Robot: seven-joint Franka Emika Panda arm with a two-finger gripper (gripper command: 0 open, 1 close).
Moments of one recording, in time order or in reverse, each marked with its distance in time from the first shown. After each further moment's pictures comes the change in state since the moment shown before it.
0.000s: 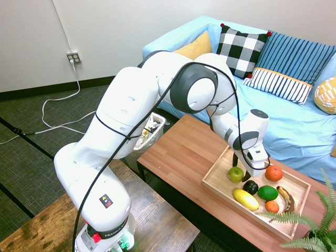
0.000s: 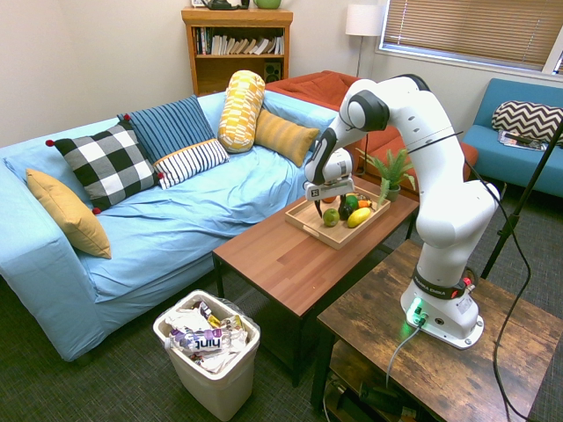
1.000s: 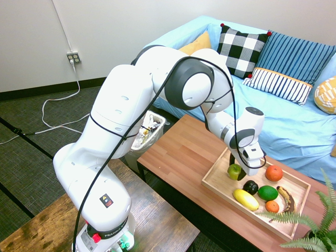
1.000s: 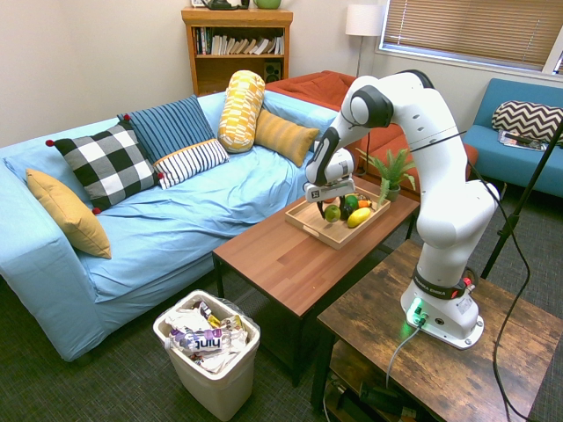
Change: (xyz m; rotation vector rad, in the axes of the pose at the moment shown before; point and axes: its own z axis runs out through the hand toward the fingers) arm -0.019 0.005 0.020 -0.050 0.001 -0.005
